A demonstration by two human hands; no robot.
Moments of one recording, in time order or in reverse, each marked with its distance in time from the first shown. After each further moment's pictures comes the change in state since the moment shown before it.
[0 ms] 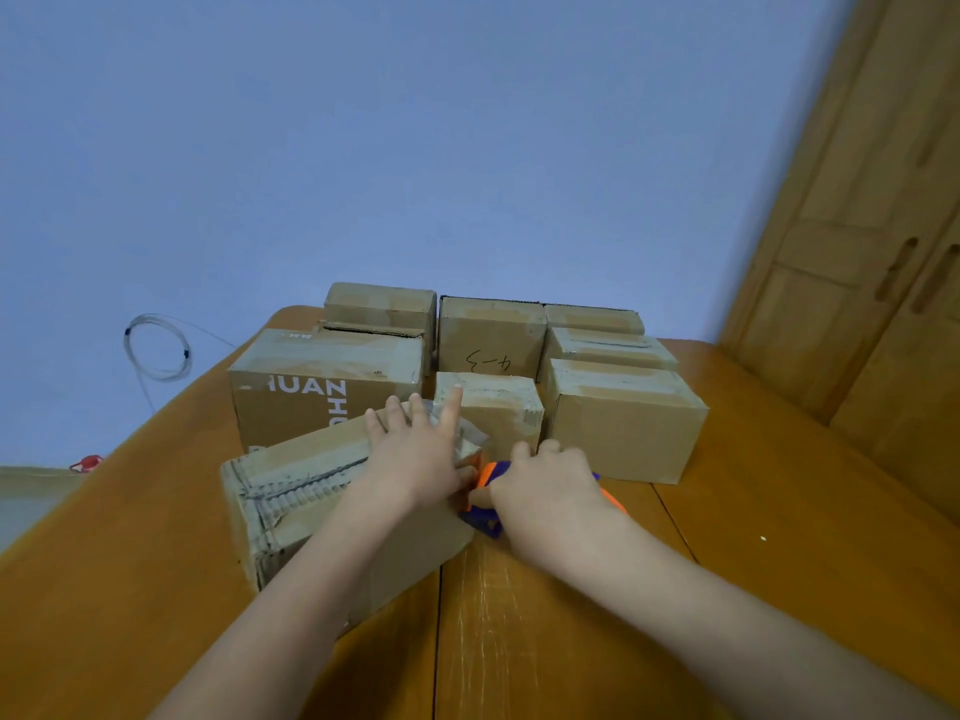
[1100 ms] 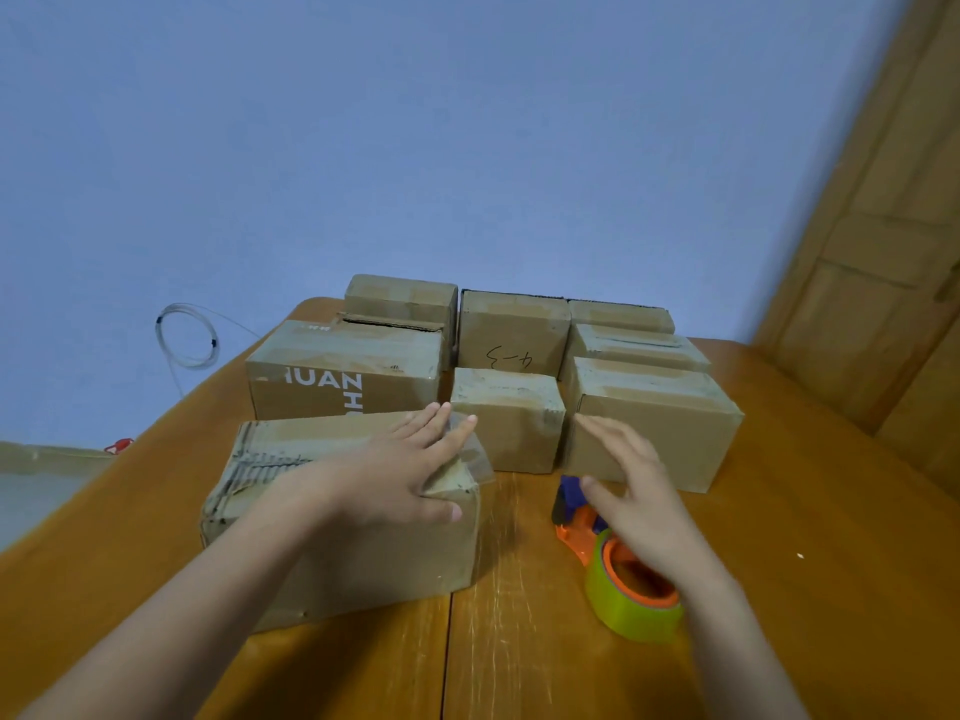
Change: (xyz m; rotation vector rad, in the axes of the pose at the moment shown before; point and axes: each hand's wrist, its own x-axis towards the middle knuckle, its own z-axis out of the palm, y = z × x) left_hand -0.019 -0.050 -0.010 -0.044 -0.203 0.437; right_hand 0.028 0.058 0.104 1.235 0.701 -0.042
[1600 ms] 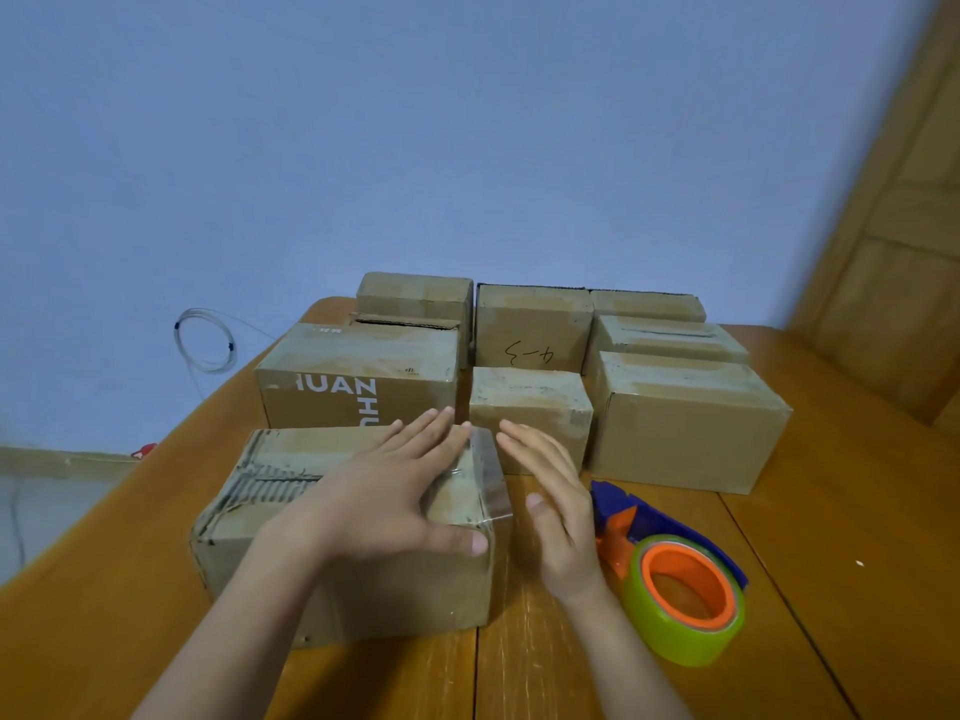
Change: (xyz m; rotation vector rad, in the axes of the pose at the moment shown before) left_hand -0.010 -0.013 0.009 -0.009 0.110 -0.065; right_hand 0.021 -0.010 0.109 0.443 0.256 -0.324
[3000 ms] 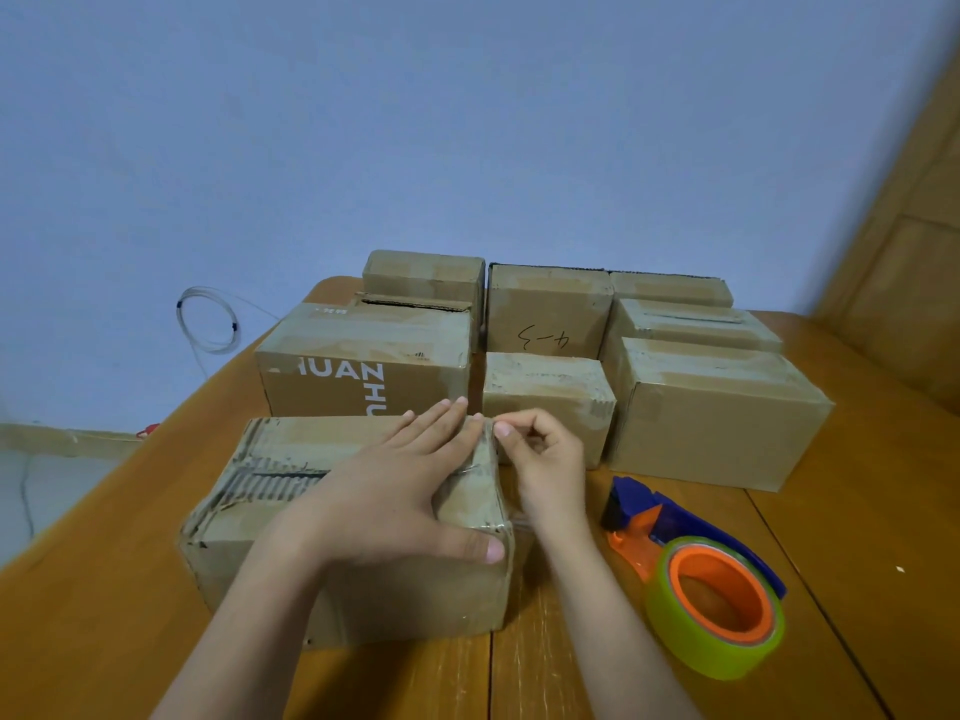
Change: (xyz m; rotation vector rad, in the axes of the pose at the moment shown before) left_hand 0.000 -0.002 -0.001 -0.049 -0.009 0.026; right_hand 0.036 0.010 0.031 0.142 0.144 0.454
